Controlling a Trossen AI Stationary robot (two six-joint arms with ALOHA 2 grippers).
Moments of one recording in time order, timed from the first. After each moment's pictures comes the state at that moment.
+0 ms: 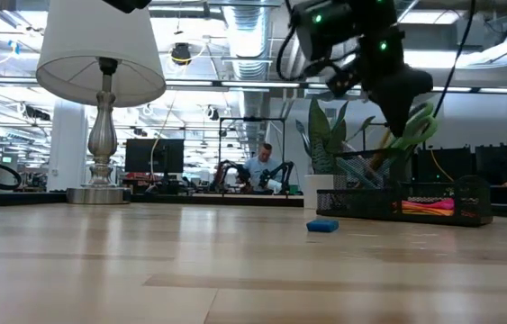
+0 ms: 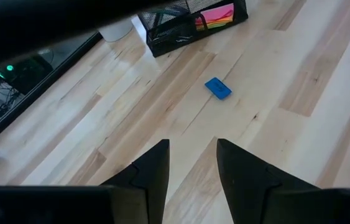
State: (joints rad) left arm -0.85 2.26 1.96 -1.57 -1.02 -1.53; right arm -0.01 1.82 1.46 -1.56 0.37 0.27
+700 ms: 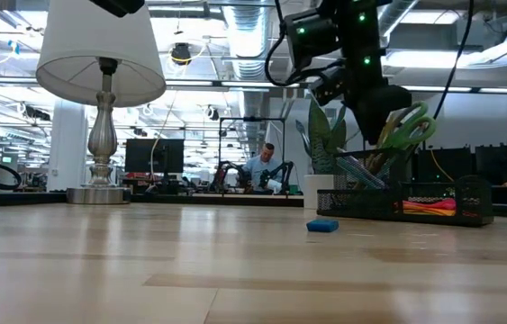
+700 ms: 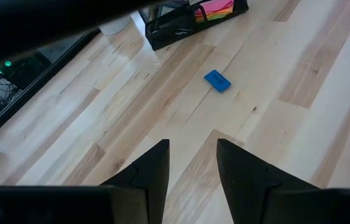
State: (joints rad) left arm -0.85 2.26 1.96 -1.57 -0.99 -1.53; right arm -0.10 1.84 1.47 -1.42 0.48 -0.06
